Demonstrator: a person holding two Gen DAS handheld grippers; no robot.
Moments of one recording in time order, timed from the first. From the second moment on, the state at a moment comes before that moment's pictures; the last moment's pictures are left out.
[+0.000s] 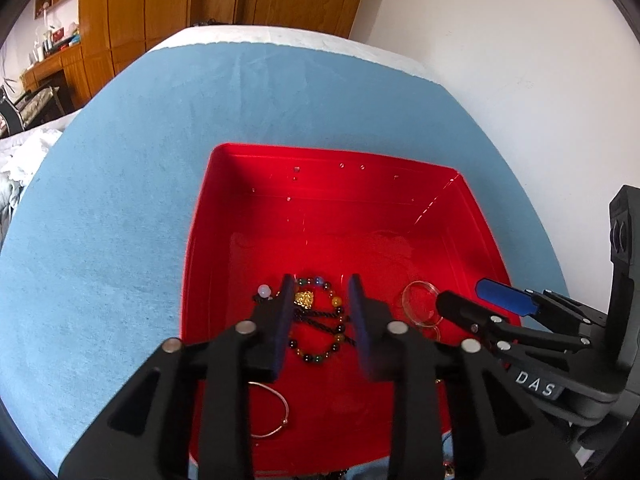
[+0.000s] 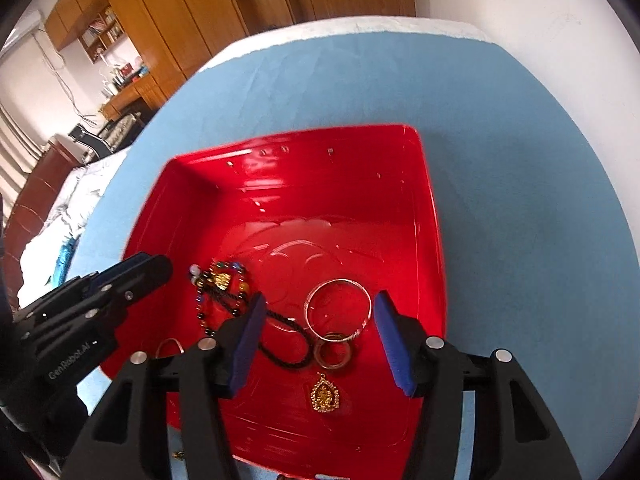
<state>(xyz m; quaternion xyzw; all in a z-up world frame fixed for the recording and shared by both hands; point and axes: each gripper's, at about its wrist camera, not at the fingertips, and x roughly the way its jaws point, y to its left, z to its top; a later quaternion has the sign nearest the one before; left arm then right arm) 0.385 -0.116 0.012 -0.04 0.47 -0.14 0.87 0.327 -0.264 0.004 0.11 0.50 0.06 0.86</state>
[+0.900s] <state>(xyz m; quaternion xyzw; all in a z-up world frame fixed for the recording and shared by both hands) 0.232 -0.050 0.034 -0.03 0.44 -0.09 0.89 0.193 -0.282 0.016 0.13 0.50 0.11 0.85</state>
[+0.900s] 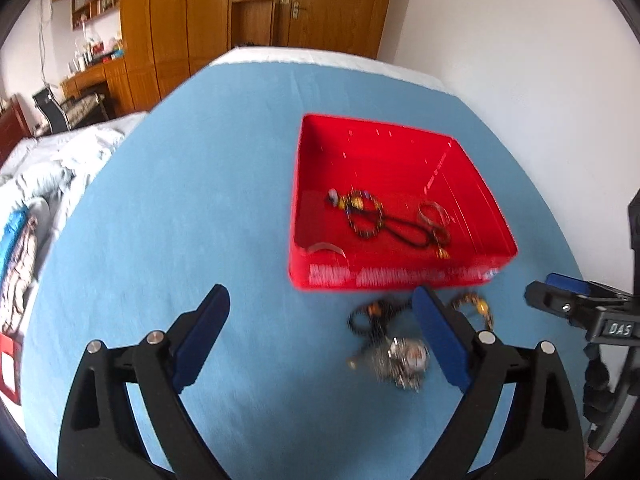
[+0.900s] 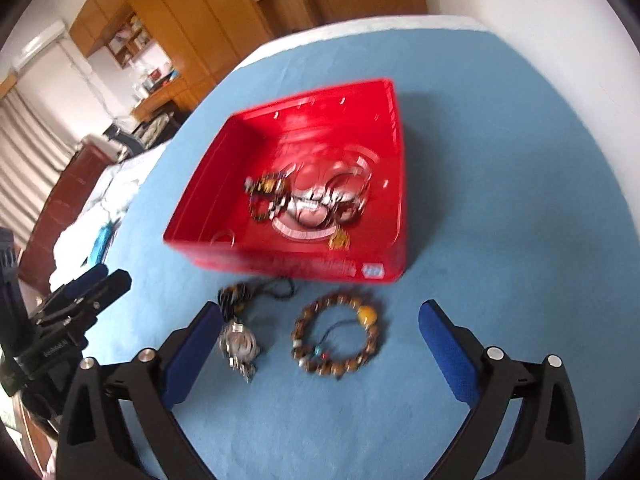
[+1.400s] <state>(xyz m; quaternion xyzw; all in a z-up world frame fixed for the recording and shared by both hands) 0.212 -0.059 0.002 -0.01 0.48 -0.10 0.87 0.197 -0.270 -0.033 0.12 0.57 0.09 0.81</state>
